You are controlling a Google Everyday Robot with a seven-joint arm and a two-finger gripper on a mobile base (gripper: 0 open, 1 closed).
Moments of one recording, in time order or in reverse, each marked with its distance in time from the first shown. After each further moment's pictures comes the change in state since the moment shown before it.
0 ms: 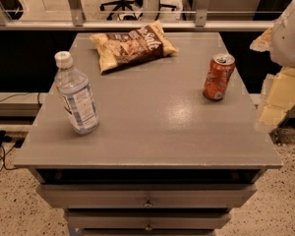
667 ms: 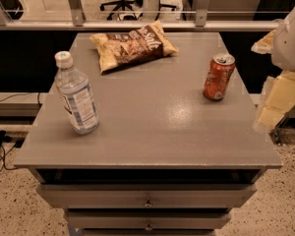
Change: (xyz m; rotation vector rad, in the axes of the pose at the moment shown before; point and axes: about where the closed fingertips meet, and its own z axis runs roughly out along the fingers) arm 0.006 -0.006 0.010 0.011 -0.033 0.018
